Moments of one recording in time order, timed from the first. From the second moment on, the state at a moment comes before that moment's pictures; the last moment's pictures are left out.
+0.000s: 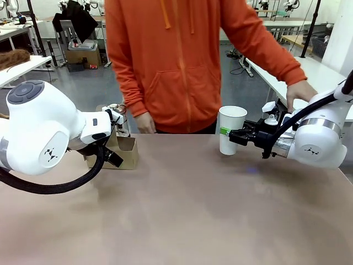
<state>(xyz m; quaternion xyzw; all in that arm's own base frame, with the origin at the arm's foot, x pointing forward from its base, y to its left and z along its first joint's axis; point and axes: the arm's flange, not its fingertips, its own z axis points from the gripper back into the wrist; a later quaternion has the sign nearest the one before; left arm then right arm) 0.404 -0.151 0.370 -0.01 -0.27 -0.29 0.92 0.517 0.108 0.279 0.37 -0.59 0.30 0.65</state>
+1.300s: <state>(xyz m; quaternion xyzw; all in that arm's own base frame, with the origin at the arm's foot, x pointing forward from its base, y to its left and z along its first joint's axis) 0.404 -0.151 0.370 -0.01 -0.27 -0.29 0.92 0.517 0.108 0.279 0.37 -0.59 0.30 0.65</state>
